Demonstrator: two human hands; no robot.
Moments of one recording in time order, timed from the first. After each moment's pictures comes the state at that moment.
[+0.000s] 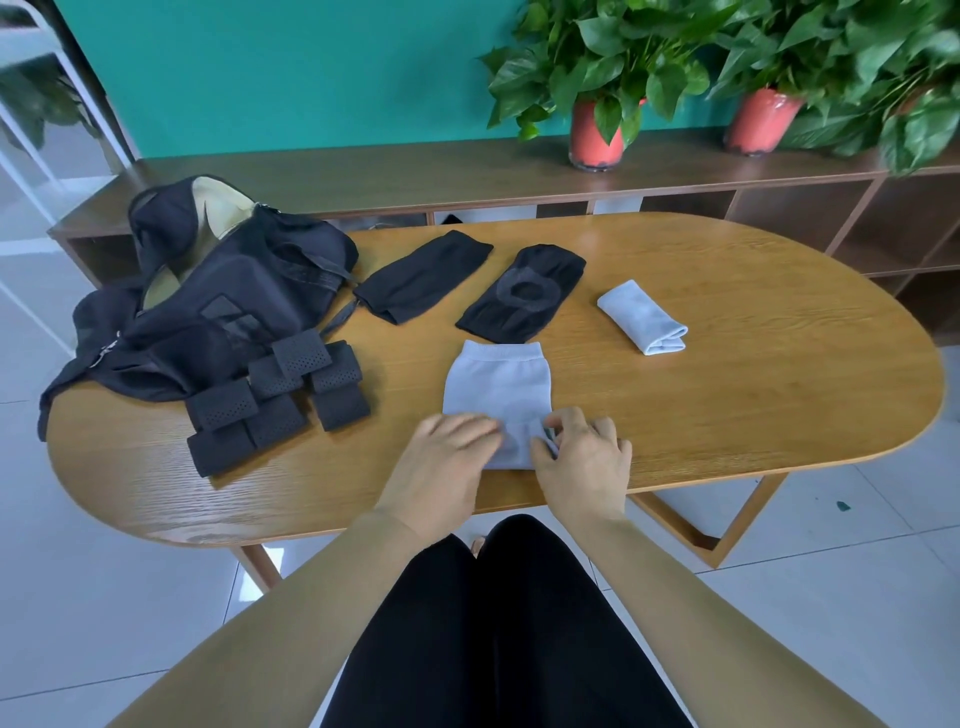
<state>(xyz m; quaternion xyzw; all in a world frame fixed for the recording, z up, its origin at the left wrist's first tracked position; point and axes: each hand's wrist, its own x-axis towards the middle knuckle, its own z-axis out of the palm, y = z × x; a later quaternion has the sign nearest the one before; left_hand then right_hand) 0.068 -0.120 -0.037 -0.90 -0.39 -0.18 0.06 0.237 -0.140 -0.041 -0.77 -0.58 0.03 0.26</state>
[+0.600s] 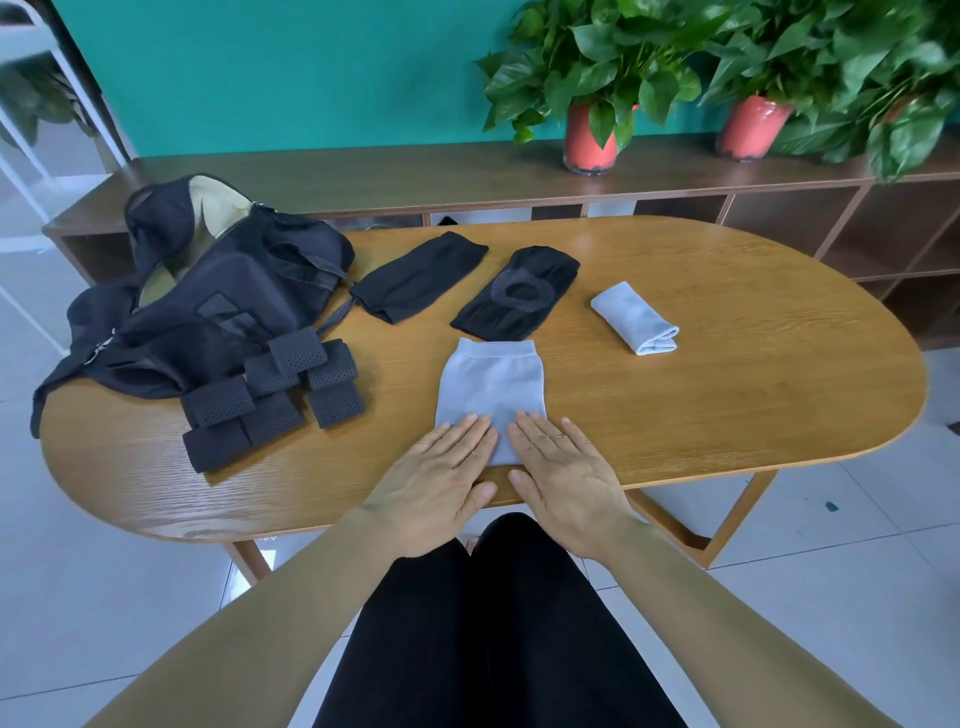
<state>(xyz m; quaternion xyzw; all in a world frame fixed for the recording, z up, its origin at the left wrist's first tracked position) 0.060 -0.125 -0.043 -0.92 -0.40 0.03 0.03 0.256 -0.158 -0.050 -0.59 -0.80 0.00 0.07</state>
